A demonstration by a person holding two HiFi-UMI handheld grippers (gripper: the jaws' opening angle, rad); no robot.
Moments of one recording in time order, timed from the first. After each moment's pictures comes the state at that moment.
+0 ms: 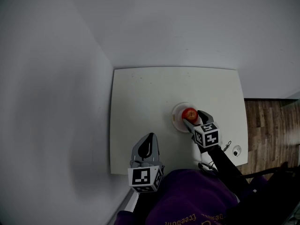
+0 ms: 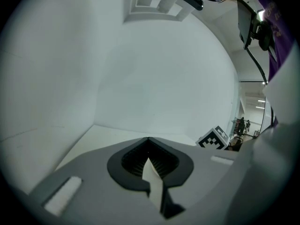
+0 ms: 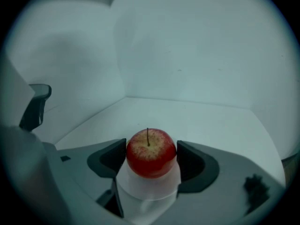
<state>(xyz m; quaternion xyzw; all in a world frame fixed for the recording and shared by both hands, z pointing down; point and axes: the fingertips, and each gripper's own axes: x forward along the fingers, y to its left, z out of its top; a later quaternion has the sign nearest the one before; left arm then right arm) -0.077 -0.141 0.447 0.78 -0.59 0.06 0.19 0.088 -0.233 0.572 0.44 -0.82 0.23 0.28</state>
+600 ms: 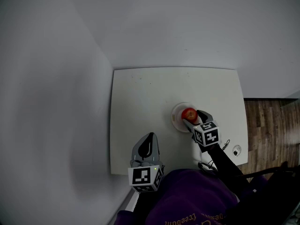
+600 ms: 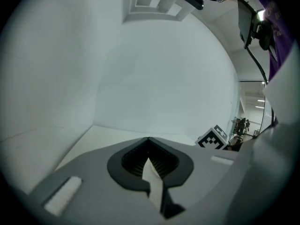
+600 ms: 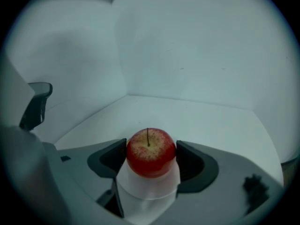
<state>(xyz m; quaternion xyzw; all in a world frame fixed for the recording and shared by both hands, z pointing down) -0.076 -0.143 0.446 0.78 -0.59 0.06 0.19 0.086 -0.233 0.574 0.42 -0.83 0.23 0.29</state>
